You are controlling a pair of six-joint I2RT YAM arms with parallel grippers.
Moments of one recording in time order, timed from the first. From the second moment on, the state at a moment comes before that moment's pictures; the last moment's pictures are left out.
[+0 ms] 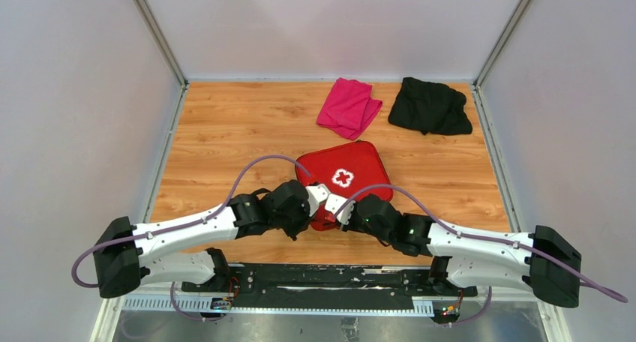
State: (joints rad) left arm -1.06 1.11 0.70 -0.47 0.02 -0.11; right arm 1.14 1.02 0.50 -0.02 0.23 -0.43
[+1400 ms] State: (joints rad) left arm -1.05 0.96 0.56 -0.36 -0.29 -0.33; right arm 0.49 1.26 1.08 -0.34 0.16 0.18
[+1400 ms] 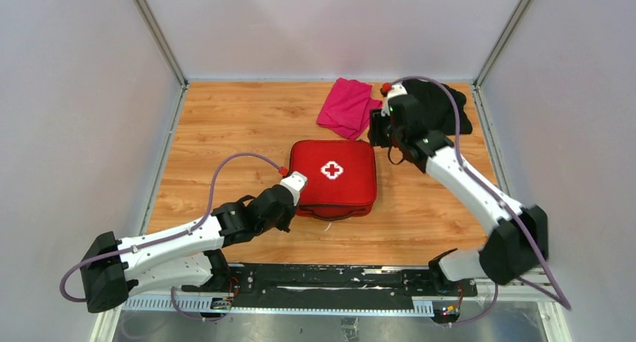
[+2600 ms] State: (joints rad) left arm -0.75 1.15 0.69 -0.42 -0.27 -0.14; right arm 0.38 1.65 1.27 -0.64 -0.12 0.12
